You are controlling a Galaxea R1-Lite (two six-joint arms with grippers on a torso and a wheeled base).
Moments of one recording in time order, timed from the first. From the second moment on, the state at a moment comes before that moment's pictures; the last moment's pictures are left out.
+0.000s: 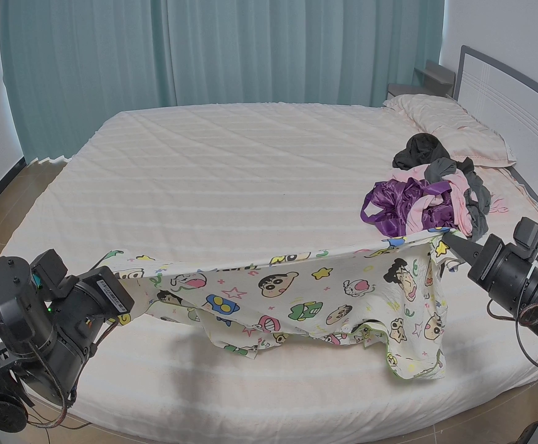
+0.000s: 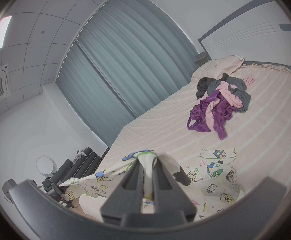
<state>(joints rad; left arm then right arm) -0.64 1.42 -0.27 -1.04 0.65 -0.45 0.50 1.35 -0.37 -0.87 -0.17 0.64</state>
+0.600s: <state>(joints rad) -0.71 1.42 -0.26 -1.05 0.64 -0.46 0.49 1.32 -0.39 -0.86 -0.17 0.61</state>
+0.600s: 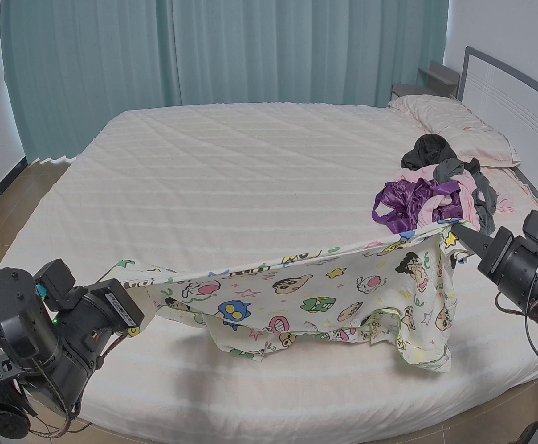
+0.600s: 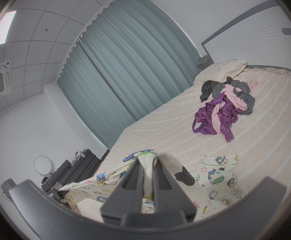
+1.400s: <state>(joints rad) -0.75 1.24 -0.25 -1.05 0.65 -0.30 0.57 0.92 -0.34 -0.81 0.04 0.45</state>
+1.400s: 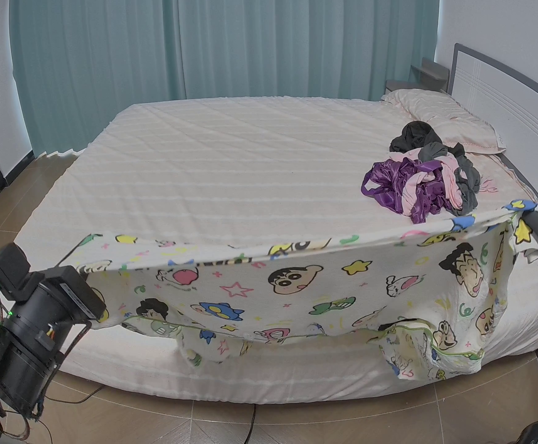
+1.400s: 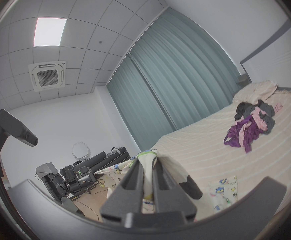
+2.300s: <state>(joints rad) -0.56 1.40 -0.57 -0.98 0.63 -0.28 0.40 1.16 -0.70 -0.63 0.12 0.45</state>
